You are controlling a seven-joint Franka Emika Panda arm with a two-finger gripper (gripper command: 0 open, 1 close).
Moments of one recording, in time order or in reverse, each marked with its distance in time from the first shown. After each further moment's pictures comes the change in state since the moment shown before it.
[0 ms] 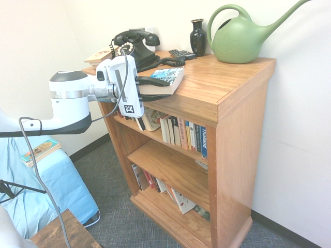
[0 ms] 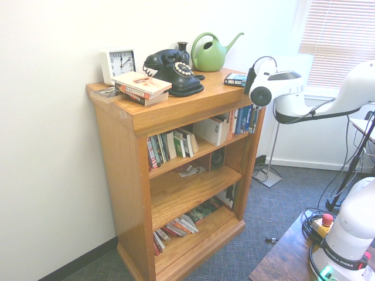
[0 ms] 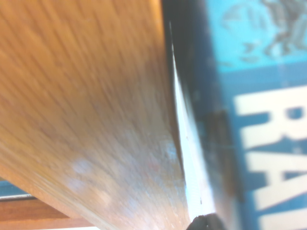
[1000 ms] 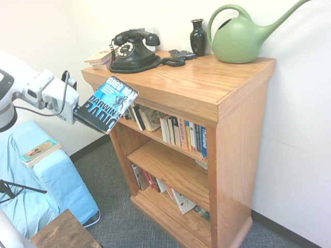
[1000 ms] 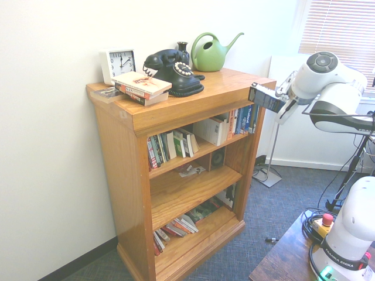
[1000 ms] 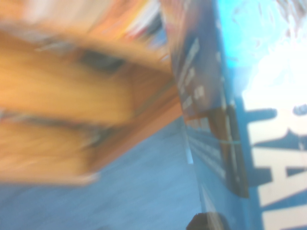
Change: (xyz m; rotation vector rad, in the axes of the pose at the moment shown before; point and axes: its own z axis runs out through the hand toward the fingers) arm -0.102 0.095 -0.153 0.441 -0.726 0.455
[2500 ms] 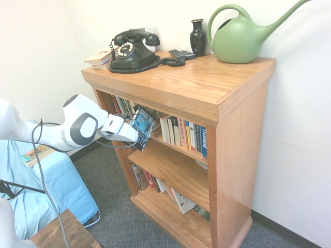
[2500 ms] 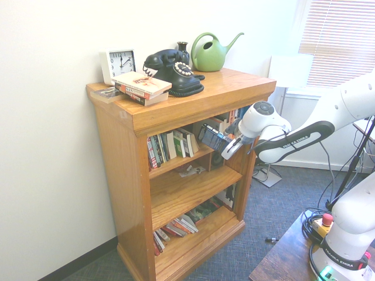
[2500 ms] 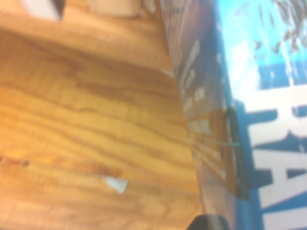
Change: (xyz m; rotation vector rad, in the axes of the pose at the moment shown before) arm -0.021 -0.177 0.187 0.290 -0.133 -0.058
